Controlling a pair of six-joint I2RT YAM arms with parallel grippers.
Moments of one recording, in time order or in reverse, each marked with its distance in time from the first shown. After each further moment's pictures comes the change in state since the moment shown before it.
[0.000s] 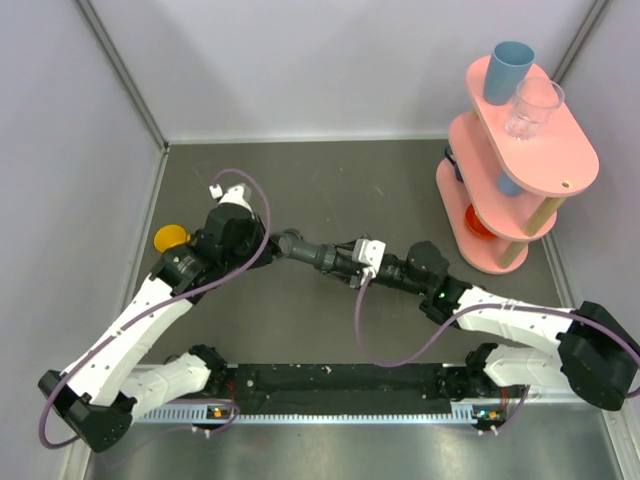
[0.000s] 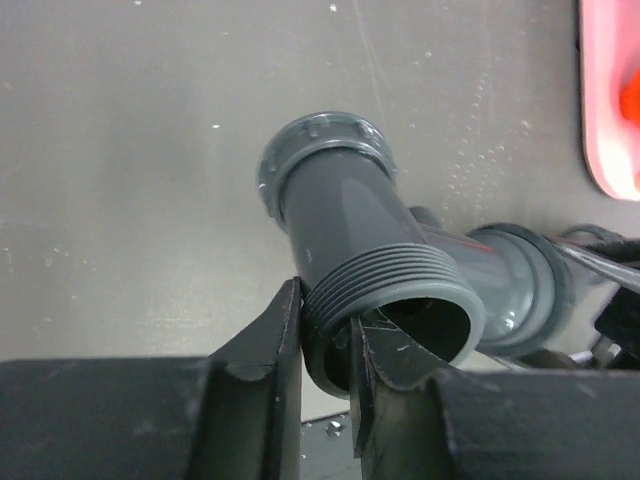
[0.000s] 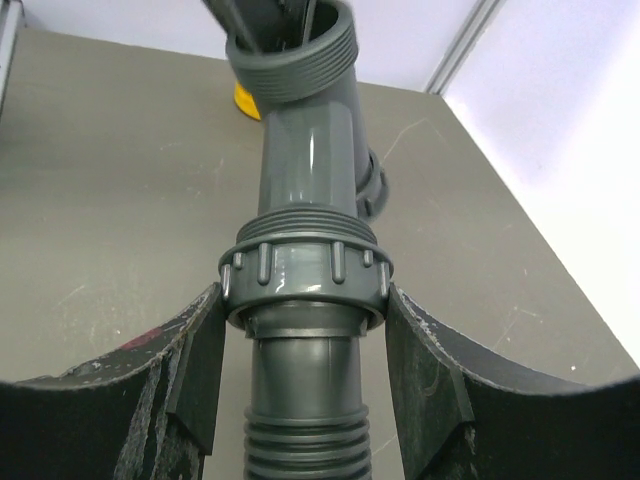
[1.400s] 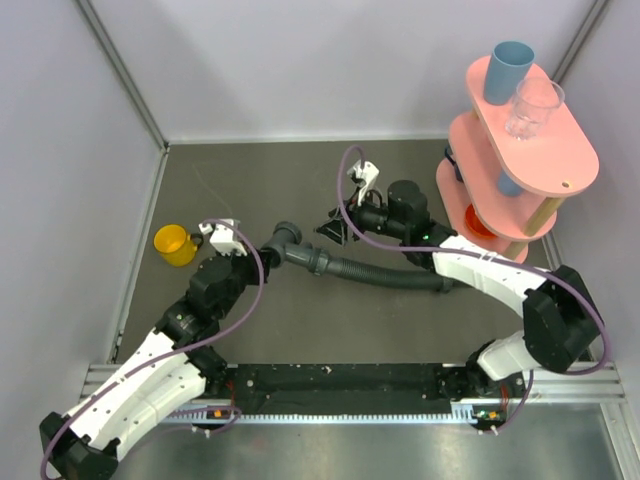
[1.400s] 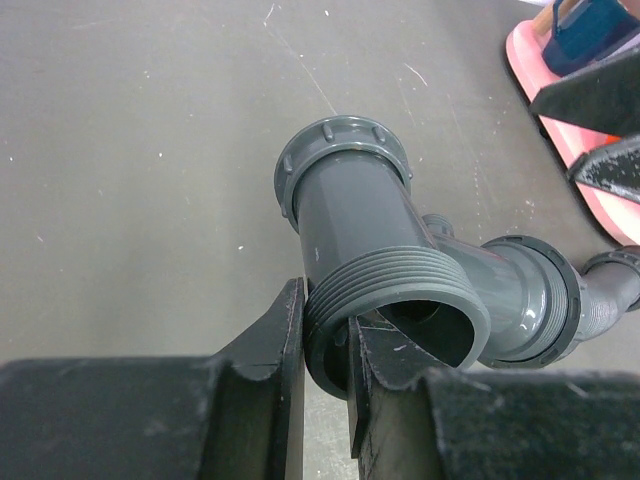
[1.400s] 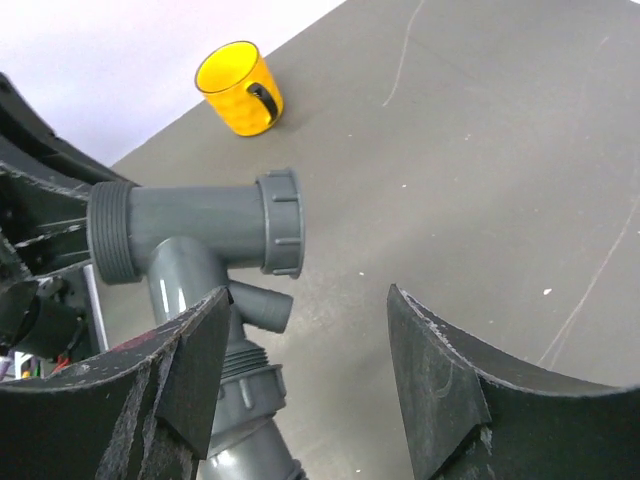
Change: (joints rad) left arm -0.002 -0.395 -0.624 0.670 -0.114 0.266; right arm -0.199 0.277 0.433 -0.351 -0.077 0.610
